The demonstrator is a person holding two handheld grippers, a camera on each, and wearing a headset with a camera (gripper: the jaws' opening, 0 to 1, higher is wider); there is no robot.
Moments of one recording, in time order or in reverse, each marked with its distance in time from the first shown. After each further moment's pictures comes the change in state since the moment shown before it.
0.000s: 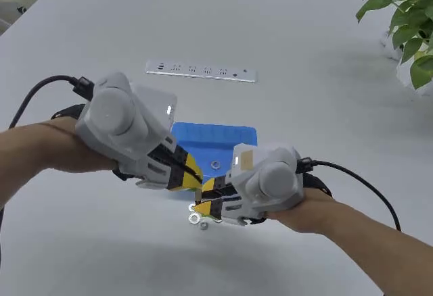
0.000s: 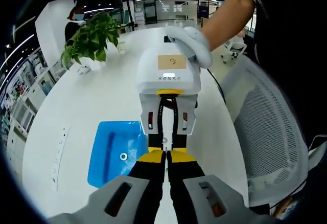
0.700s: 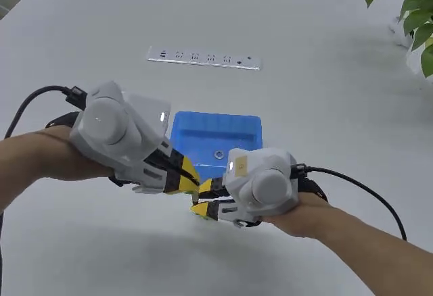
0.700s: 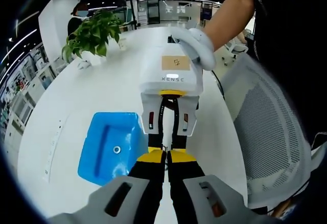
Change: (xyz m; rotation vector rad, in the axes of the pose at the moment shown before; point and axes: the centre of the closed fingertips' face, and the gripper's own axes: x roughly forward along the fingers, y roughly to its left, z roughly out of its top) left arm 0.007 -0.007 -0.016 -0.037 -0.008 -0.001; right arm 0.016 0.006 -0.010 0.003 0.007 0.000
